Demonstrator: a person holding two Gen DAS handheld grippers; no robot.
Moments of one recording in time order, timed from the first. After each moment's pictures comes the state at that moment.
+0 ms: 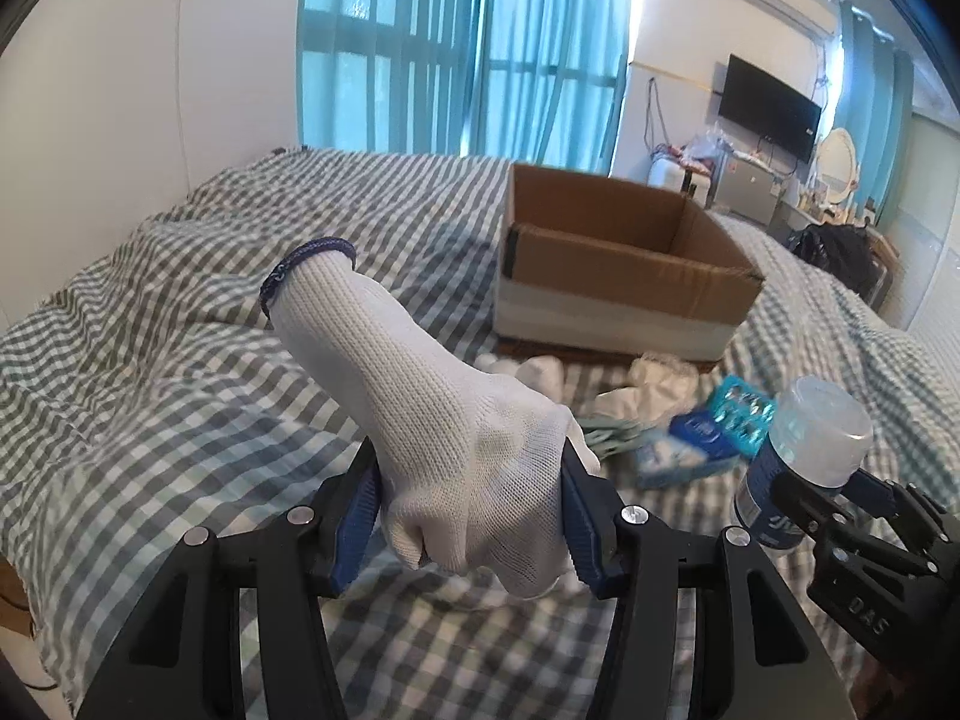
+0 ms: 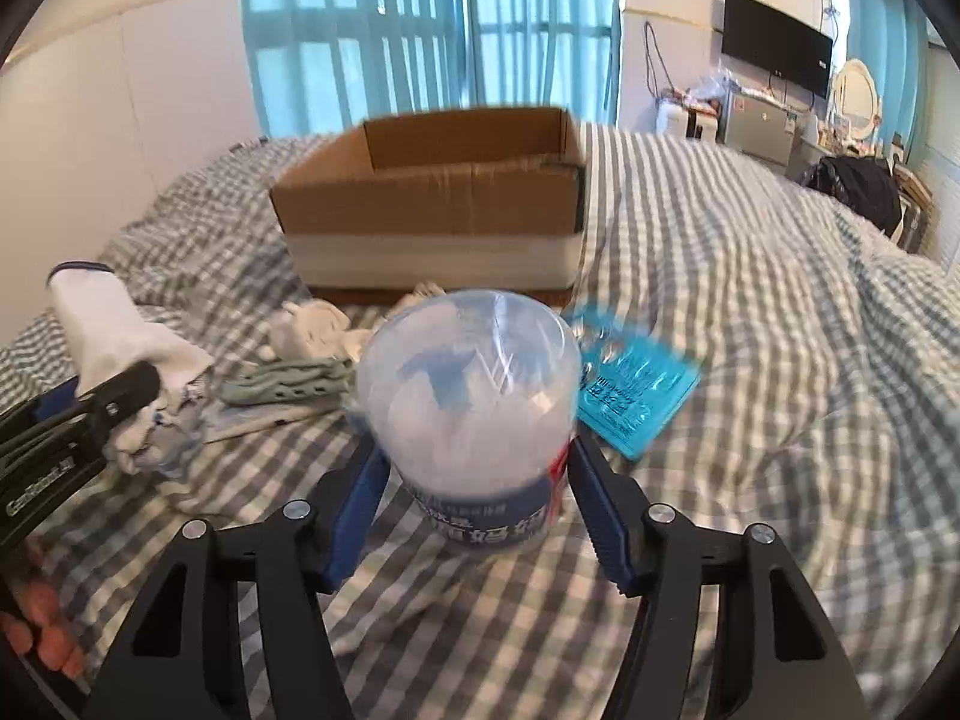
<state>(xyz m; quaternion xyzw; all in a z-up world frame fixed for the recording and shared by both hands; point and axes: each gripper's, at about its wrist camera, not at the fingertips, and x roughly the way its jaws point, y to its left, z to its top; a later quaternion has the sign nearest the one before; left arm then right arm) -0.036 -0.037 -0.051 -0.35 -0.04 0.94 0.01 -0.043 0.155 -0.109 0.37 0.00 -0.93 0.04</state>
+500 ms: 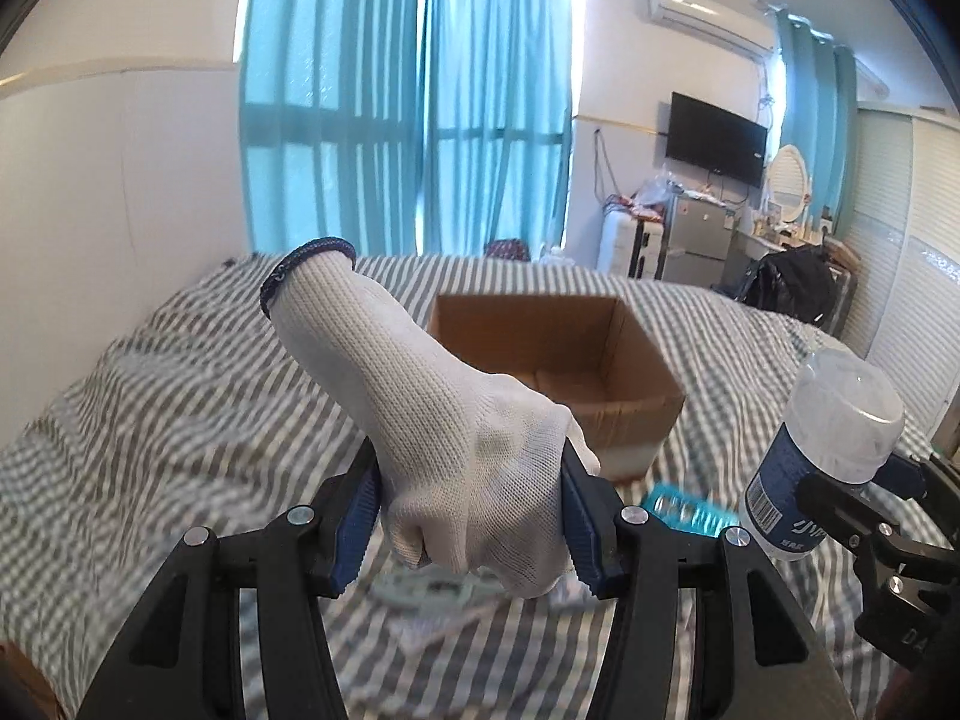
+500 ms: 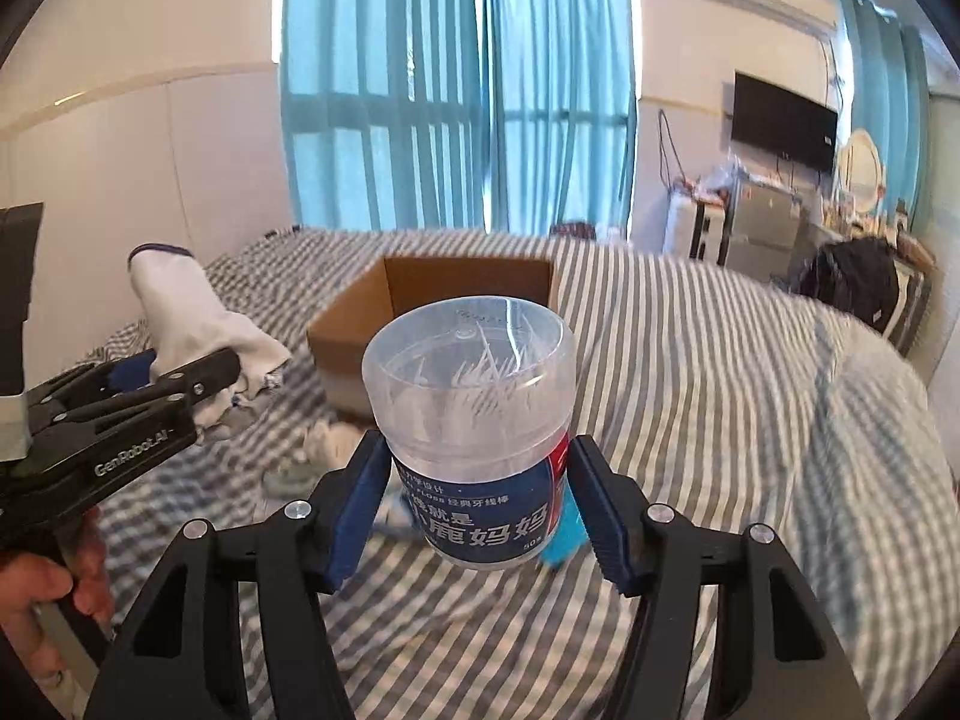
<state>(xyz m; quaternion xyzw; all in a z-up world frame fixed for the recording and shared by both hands) -0.073 0.005 0.025 -0.27 0.00 0.96 0.05 -0.035 0.179 -0.018 0.28 0.02 -0.96 0.07</state>
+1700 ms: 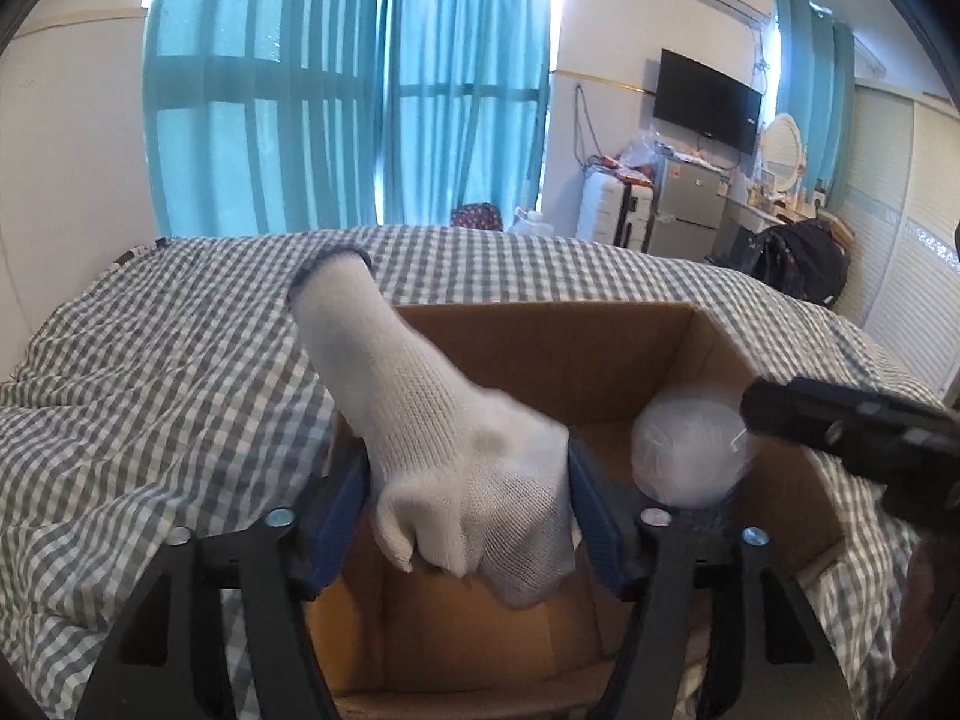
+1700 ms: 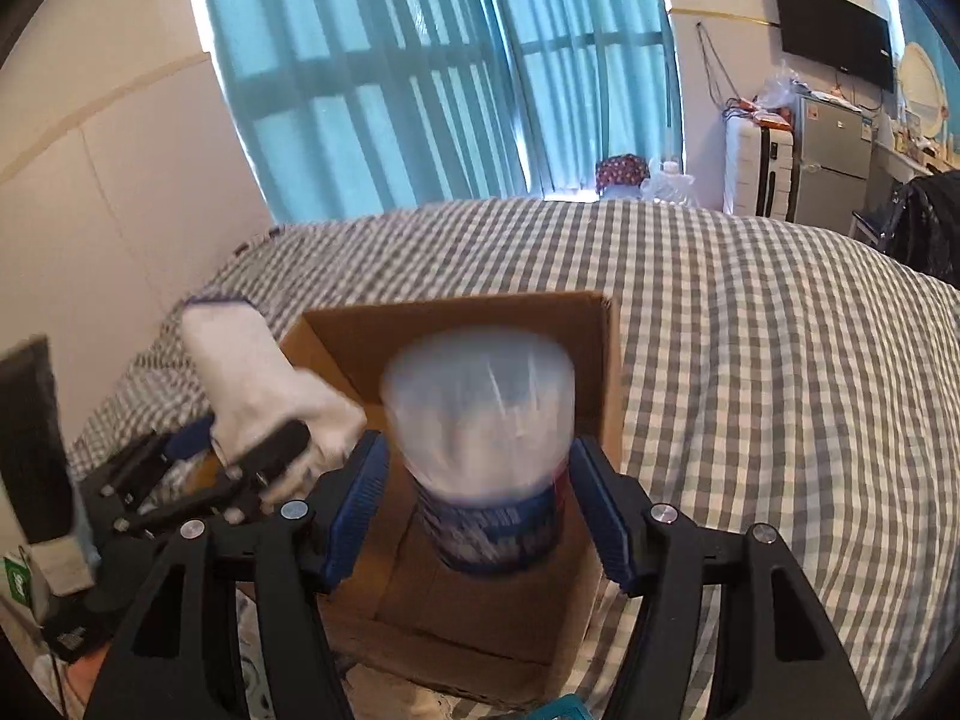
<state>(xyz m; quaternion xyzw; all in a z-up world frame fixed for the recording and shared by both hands) -0.270 0.029 -0.044 -0.32 0.00 0.94 0.10 -0.280 0.189 -0.056 0.35 -0.07 -0.92 0.13</state>
